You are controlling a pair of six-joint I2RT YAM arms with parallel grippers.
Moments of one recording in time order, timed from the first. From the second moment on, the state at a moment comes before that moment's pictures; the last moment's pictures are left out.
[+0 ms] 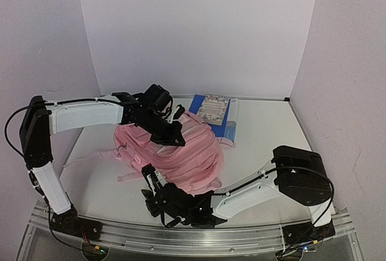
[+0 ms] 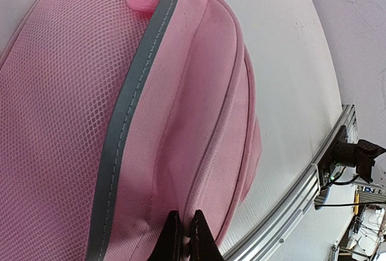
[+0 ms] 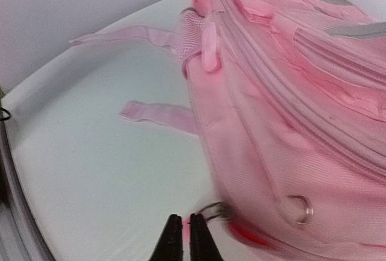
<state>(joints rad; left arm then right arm) -0.82 1.75 1.39 -0.56 0.32 -0.52 1.46 2.15 1.25 0.45 0.55 0.39</state>
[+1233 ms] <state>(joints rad) -0.73 1.48 1.29 -0.60 0.20 -0.50 1.21 1.71 0.84 0.18 0.43 0.95</state>
